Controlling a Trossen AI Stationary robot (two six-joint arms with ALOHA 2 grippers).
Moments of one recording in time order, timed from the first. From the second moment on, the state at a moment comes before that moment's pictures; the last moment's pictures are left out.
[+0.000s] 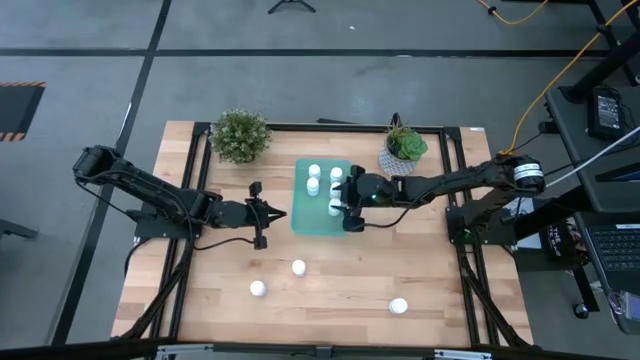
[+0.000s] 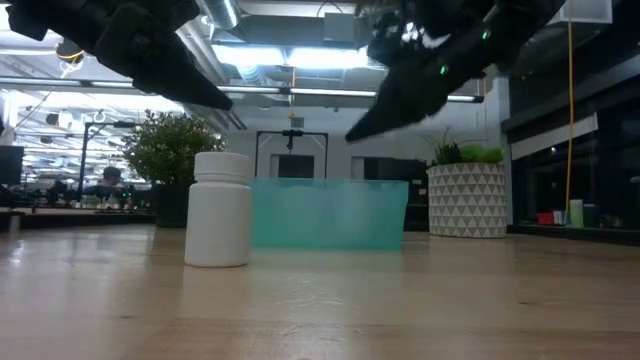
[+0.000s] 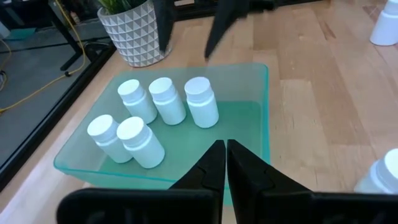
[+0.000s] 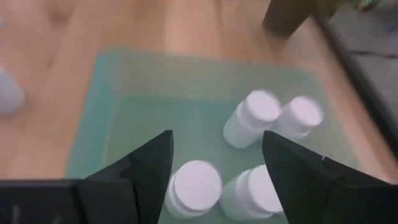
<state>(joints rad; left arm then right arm) -0.27 1.07 0.48 0.10 -0.49 -0.06 -0.04 1.54 0.84 0.12 0.16 -0.15</state>
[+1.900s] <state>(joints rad) -0.48 1.33 0.65 0.06 -0.25 -0.16 0.10 1.45 0.84 0.34 0.17 -0.17</state>
